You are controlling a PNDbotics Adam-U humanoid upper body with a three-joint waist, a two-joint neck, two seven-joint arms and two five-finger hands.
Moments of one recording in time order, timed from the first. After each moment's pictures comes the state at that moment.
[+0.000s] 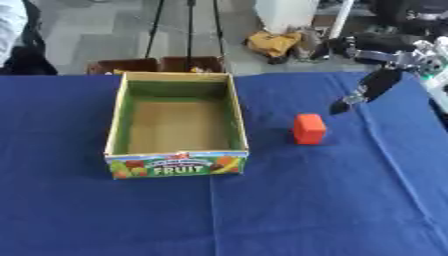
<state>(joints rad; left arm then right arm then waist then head) -0.42 0.21 0.11 -1.99 0.30 -0.44 -0.50 -0.78 -0.98 0.01 -1.18 0.57 -0.60 0.55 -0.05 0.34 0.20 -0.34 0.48</state>
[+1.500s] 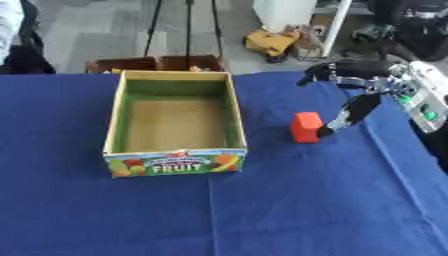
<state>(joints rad) -0.42 0.21 0.11 -1.99 0.30 -0.44 -0.50 -0.75 -0.91 0.02 -1.16 0.67 -0.61 0.55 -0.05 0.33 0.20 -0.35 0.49</state>
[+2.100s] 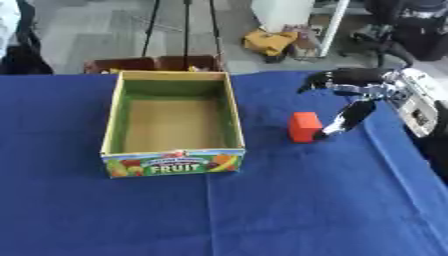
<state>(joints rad) -0.42 0.21 0.11 -1.99 0.30 -0.44 -0.50 -0.75 -0.89 0.02 -1.11 0.73 -0.61 0.54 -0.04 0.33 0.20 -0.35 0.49</state>
